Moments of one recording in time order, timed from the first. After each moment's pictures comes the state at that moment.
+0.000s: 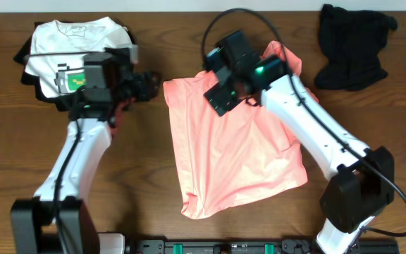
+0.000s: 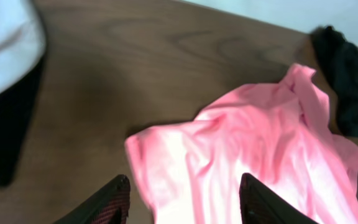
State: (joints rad) left arm -0.02 1.53 1.01 -0.16 0.40 -0.22; right arm 0.55 1.89 1.68 -0.92 -0.07 -0.13
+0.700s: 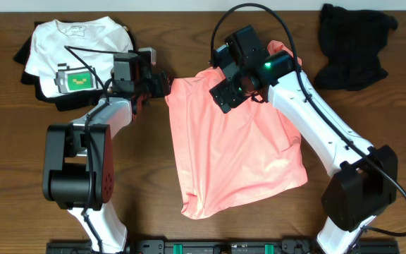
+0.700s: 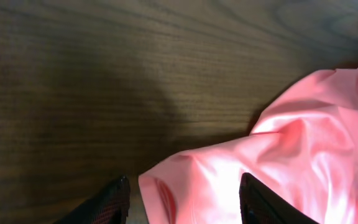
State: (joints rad) left arm -0.07 1.95 1.08 0.10 0.36 -0.23; right arm 0.51 1.89 1.68 -0.93 -0.10 -0.13
